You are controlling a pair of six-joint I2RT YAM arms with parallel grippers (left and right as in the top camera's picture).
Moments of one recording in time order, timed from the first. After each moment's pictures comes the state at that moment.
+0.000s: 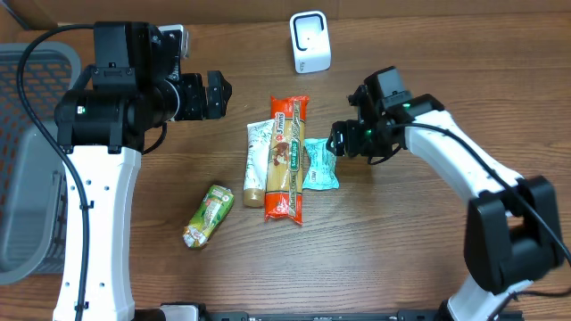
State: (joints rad) left arm -0.03 1.50 1.76 -1.16 0.21 -0.10; right arm 0.35 1.89 1.33 -0.72 -0.36 0.30
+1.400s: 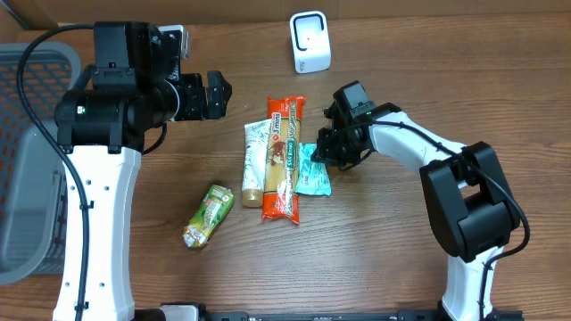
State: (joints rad) left arm -0.03 1.50 1.76 -1.16 0.21 -0.10; right arm 0.42 2.09 1.37 -0.60 -0.51 0.47
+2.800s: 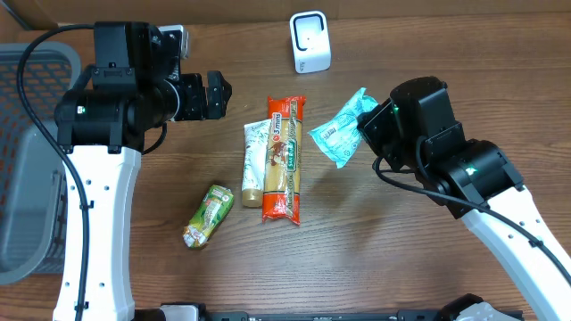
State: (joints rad) left arm -0.03 1.50 1.76 -1.16 0.21 -0.10; right arm 0.49 1.31 1.32 -0.76 -0.01 1.22
